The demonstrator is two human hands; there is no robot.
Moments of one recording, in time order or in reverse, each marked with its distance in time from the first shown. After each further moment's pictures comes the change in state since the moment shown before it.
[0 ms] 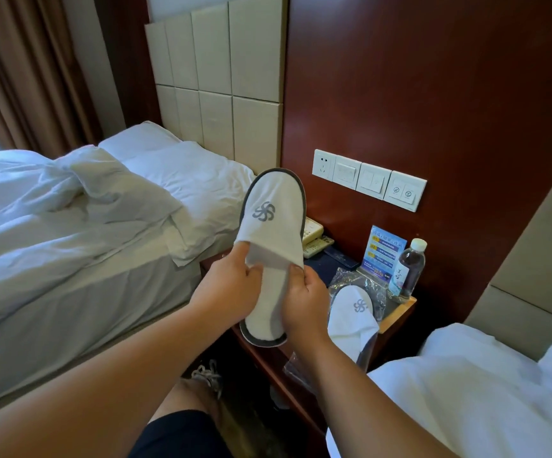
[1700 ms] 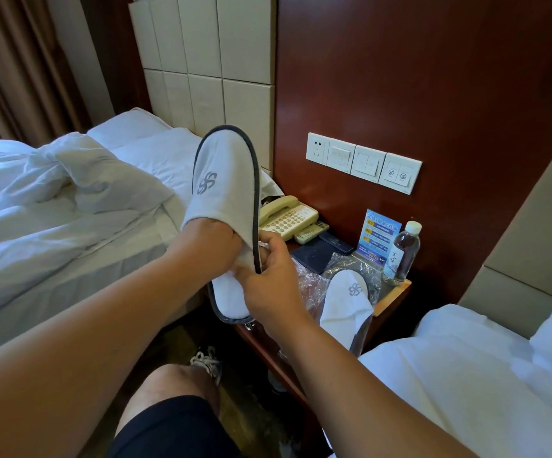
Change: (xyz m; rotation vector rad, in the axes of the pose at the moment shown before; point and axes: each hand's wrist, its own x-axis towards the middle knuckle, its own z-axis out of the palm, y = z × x) left_hand 0.032 0.014 -0.019 0.608 0.046 0.001; right_hand -0.014 -0.017 0.017 0.255 -0.391 -0.093
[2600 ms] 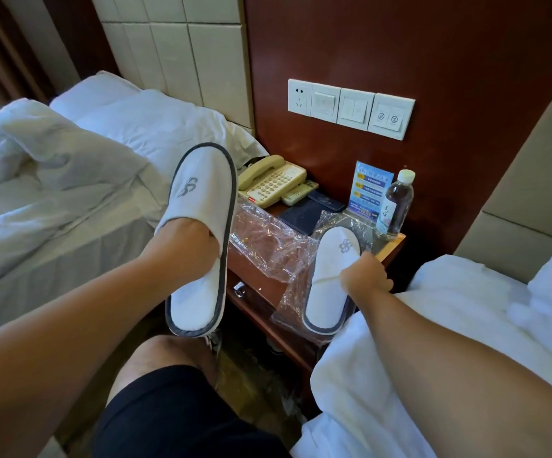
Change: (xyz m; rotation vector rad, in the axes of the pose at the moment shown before) left_hand -0.020 -0.004 0.041 -0.185 -0.183 -0.183; right_hand 0.017 0.119 -0.186 -1.101 0.442 0.805
